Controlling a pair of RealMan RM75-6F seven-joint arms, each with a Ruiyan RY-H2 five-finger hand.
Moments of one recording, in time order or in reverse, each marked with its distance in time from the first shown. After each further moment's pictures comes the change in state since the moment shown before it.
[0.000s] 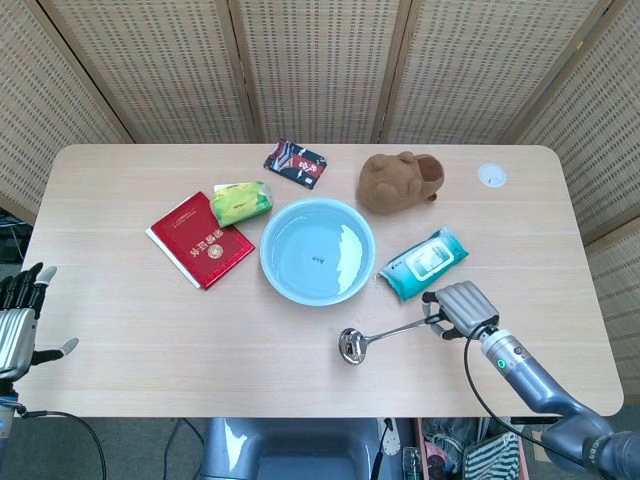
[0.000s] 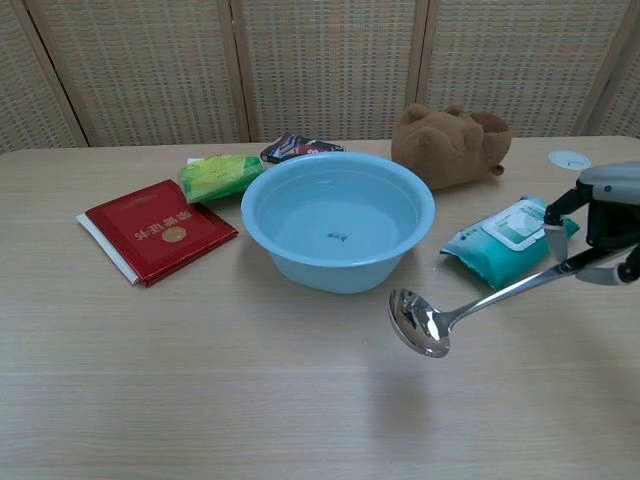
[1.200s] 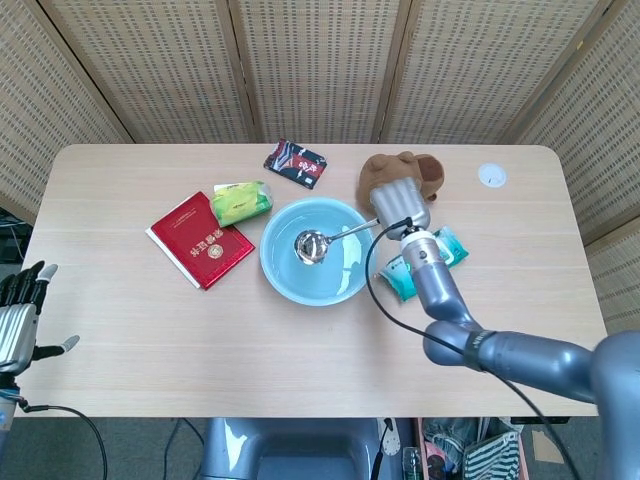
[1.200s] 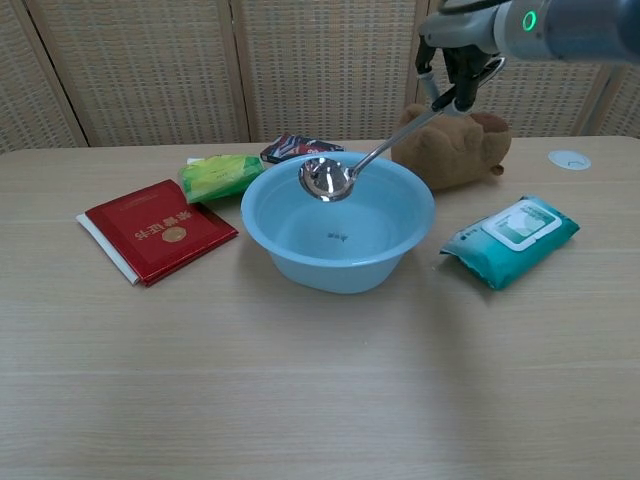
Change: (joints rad) left arm -0.024 0.003 -0.012 0.012 -0.055 -0.052 -0.017; right arm 0.643 -0.187 0.125 0.107 1.032 0.114 -0.922
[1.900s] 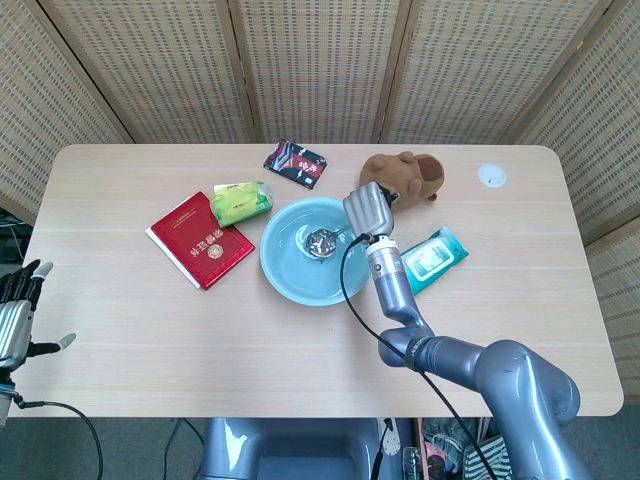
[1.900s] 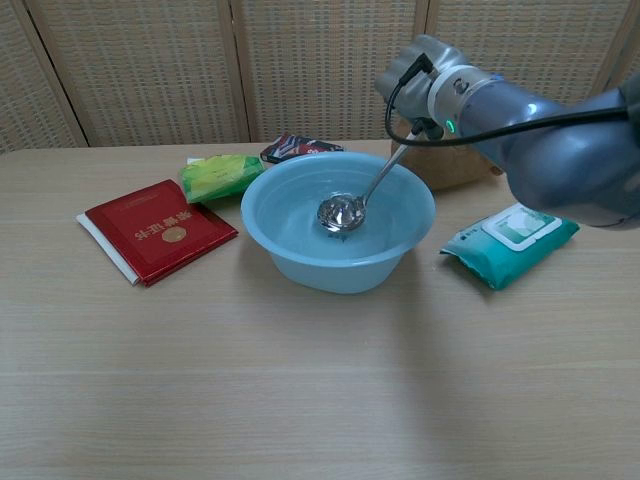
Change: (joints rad) left arm -0.016 0.018 -0.006 0.010 -0.032 -0.043 -0.045; right arm 0.039 -0.378 -0.109 0.451 -0.169 0.097 -0.242
